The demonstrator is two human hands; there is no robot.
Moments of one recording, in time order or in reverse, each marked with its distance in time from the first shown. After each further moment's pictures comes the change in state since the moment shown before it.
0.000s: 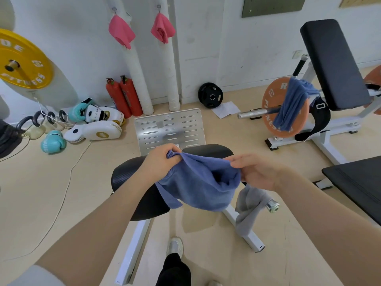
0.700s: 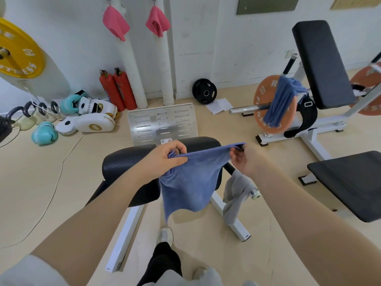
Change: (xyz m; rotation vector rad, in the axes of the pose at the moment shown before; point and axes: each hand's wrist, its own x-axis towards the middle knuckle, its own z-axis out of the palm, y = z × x) left_hand -0.041 0.026 0.018 -0.115 -0.208 0.068; right_hand -0.009 0.013 0.002 0.625 0.854 0.001
